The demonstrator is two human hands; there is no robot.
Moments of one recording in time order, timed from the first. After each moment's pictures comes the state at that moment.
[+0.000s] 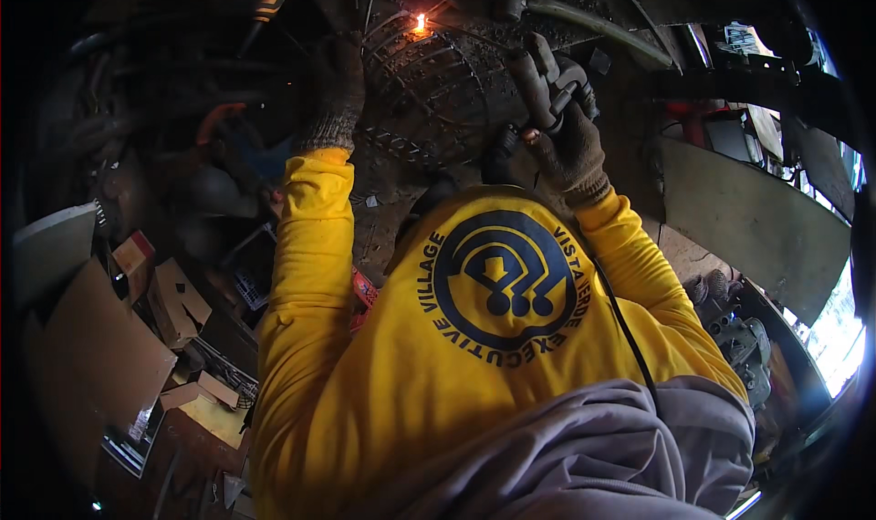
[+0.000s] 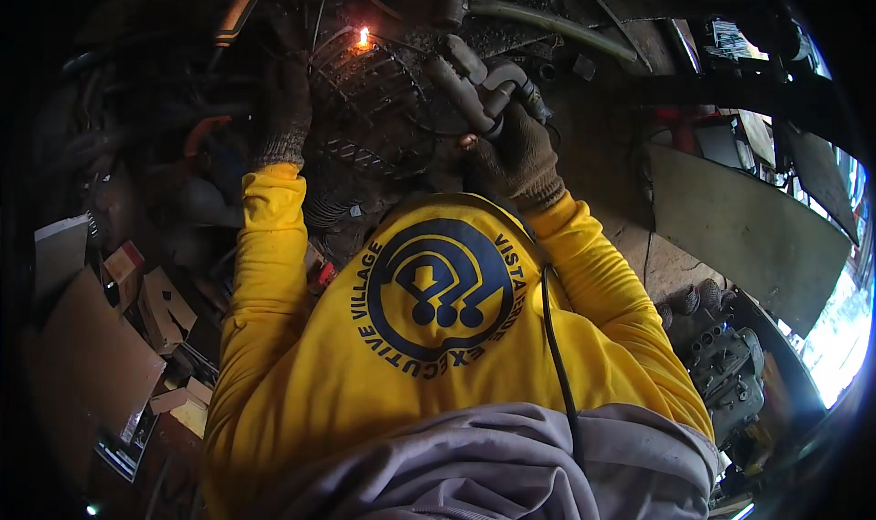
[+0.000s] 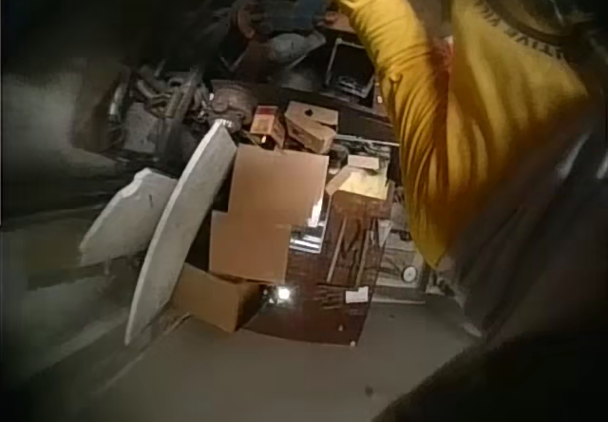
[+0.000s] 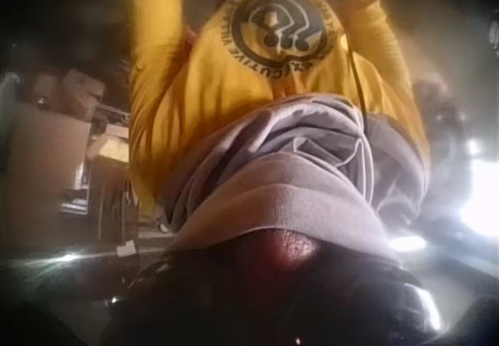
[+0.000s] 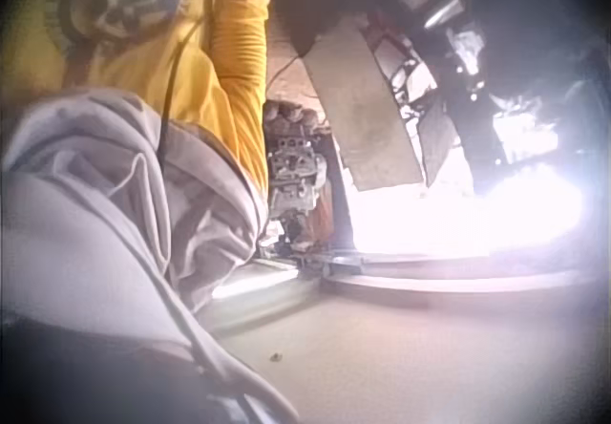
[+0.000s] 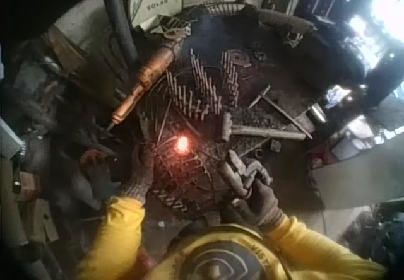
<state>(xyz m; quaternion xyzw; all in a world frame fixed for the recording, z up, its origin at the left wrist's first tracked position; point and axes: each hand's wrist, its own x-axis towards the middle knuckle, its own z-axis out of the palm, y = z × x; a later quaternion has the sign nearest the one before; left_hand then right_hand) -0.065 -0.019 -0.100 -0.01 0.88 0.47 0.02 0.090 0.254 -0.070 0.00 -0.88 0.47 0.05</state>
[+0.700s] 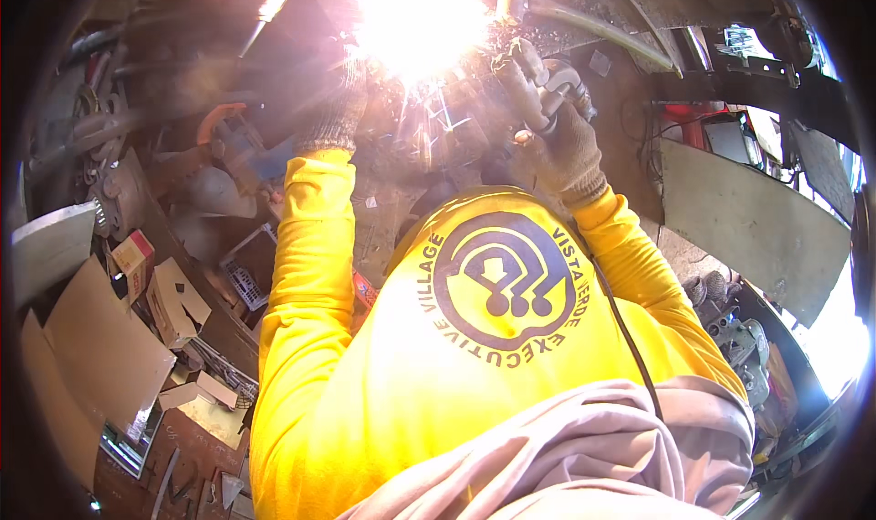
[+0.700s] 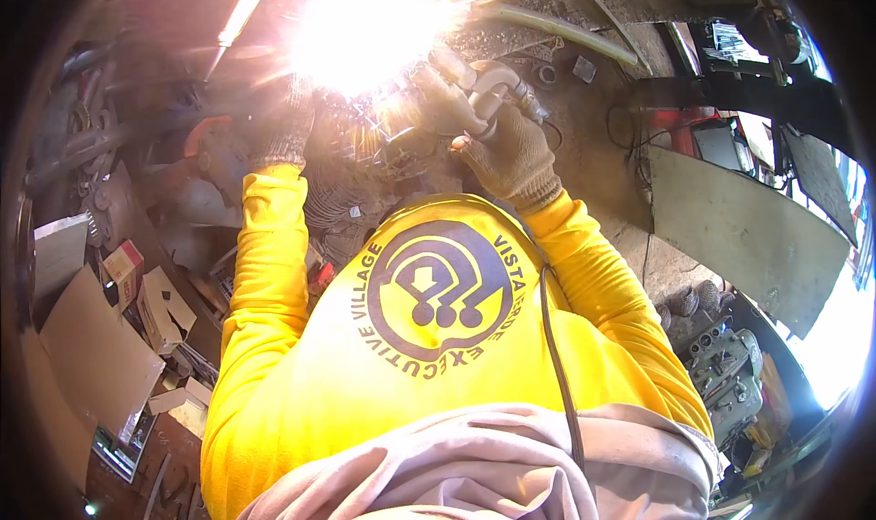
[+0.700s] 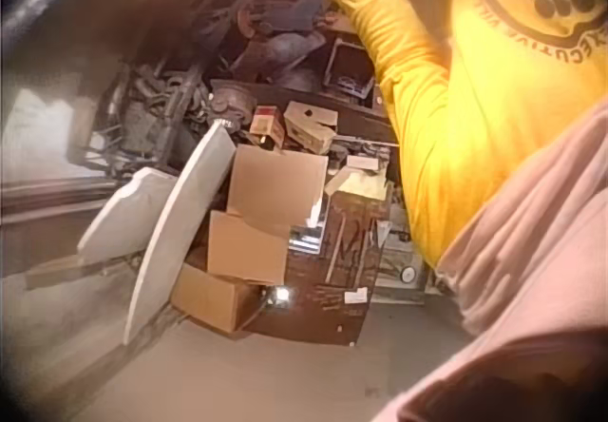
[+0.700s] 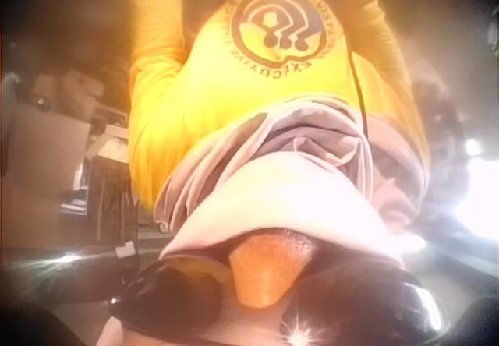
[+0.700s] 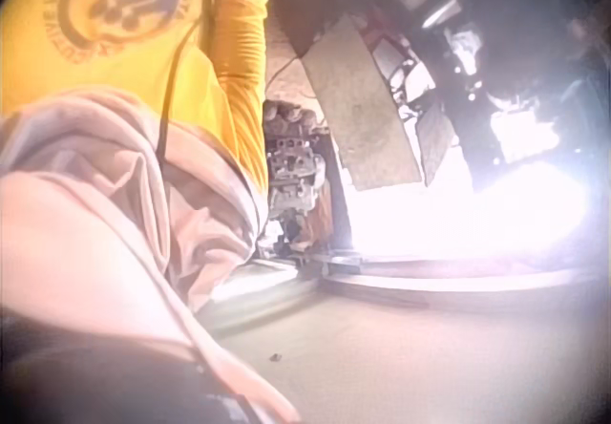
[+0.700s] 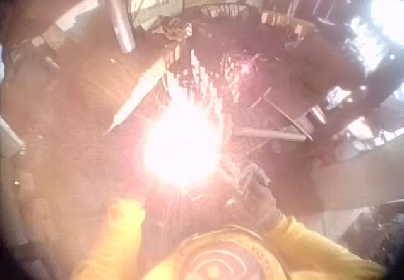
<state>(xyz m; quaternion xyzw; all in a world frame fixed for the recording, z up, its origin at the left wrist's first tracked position) -0.066 -0.028 -0.119 0.02 0.91 0.42 -0.04 0.085 0.246 -0.066 0.02 -0.92 0.39 0.03</state>
